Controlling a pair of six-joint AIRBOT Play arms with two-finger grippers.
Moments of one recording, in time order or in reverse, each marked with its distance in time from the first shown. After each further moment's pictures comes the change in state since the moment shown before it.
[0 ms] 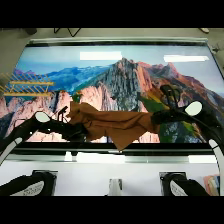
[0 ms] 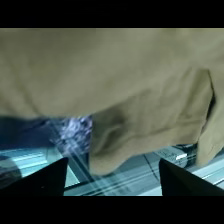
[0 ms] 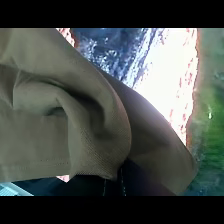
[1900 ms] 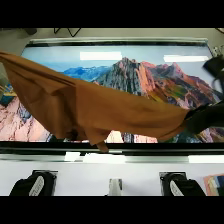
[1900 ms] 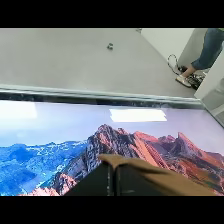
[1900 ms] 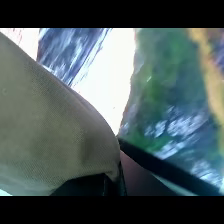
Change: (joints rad) left arm 0.444 0.613 0.715 0.031 -0.050 0.194; right arm -0.001 0.290 0.499 -0.289 0.693 0.147
